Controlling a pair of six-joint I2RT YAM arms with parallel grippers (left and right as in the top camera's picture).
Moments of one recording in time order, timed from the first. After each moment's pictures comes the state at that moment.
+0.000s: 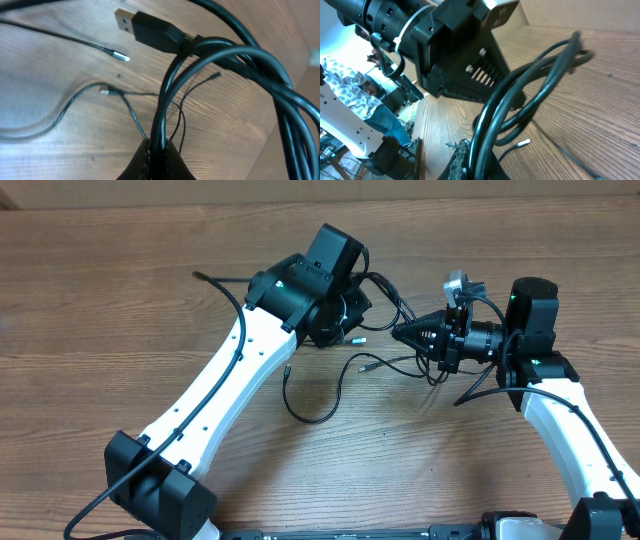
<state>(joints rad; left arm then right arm) -0.59 1.78 1.73 -0.96 0.14 -1.17 0.00 1.40 0.86 0.01 -1.31 0.00</state>
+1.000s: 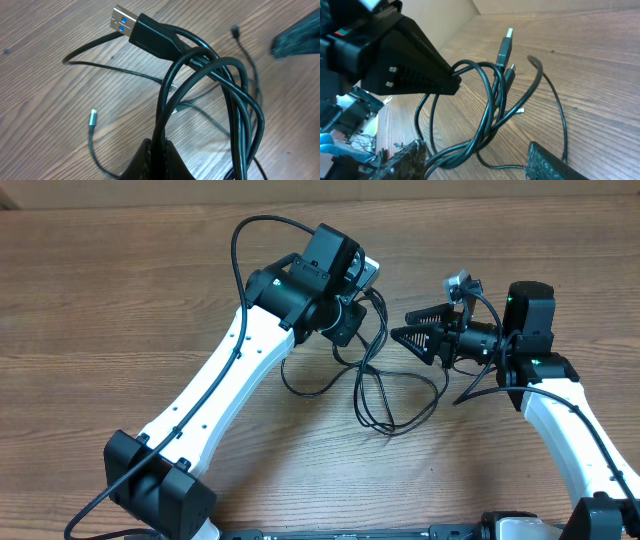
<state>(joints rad) -0.57 1.78 1.73 -1.01 0.12 0.03 0.00 1.40 0.86 -0.09 -1.07 0.00</state>
